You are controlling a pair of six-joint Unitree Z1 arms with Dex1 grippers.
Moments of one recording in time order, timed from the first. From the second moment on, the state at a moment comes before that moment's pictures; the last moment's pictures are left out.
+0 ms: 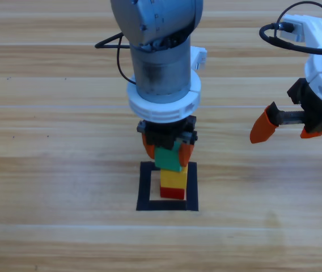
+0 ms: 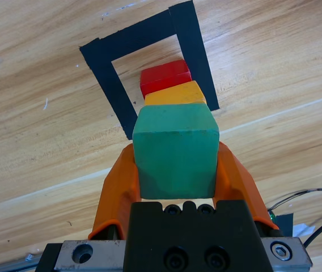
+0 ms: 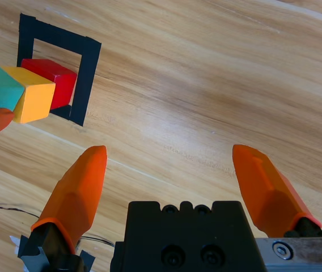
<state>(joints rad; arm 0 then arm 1) -0.89 2.26 -2.08 1.31 0.00 -0.62 0.68 1.84 -1.31 0.72 0.12 0.38</state>
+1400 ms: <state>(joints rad) -0.84 2.18 -2.38 1.35 0.00 -0.49 0.68 1.84 -1.31 0.72 0.13 0.38</state>
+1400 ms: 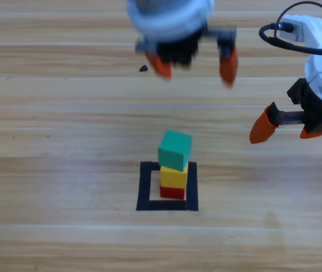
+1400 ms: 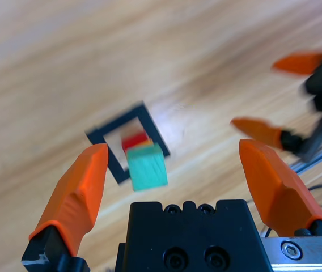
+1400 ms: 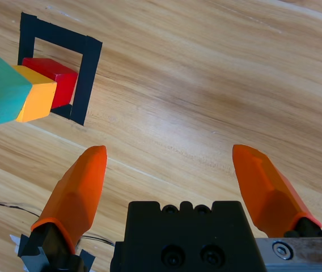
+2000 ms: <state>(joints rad) -0.24 1.94 -1.97 1.18 -0.05 -0.01 0.68 1.84 -1.31 0.72 0.11 0.38</state>
